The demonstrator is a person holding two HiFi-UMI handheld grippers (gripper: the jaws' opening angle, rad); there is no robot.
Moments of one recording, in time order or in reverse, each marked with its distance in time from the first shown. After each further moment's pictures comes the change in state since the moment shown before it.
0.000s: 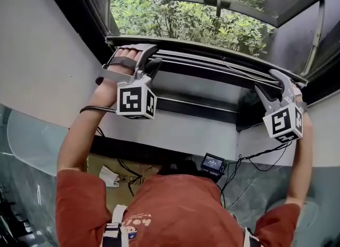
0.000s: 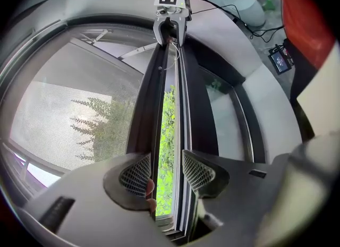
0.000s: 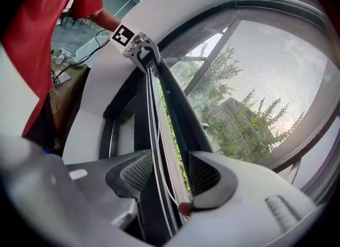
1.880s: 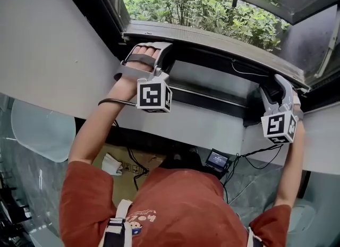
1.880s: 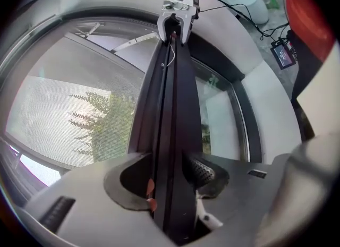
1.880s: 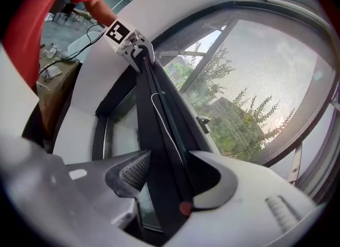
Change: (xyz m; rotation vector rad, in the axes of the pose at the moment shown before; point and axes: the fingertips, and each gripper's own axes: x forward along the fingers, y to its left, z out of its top) left arm 0.023 -0.052 -0.005 -0.019 0.046 -0.019; right arm 0.031 0.040 -0.032 0.050 0.000 -0.090
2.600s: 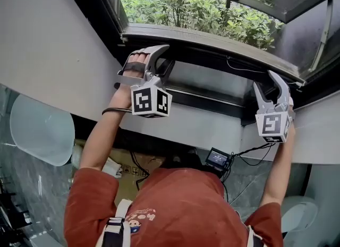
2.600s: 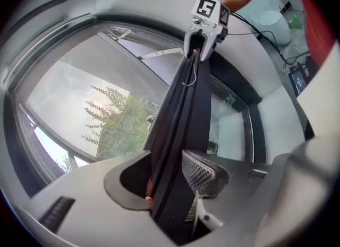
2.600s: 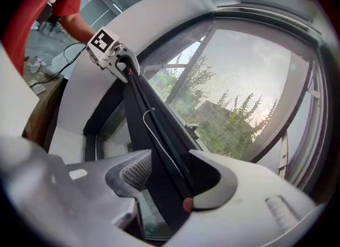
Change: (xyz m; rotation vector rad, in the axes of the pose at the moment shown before) left arm -0.029 0.015 0.010 -0.238 -0.099 0.105; right arm -0.019 -0.009 0.030 0.139 -0.121 -0.127
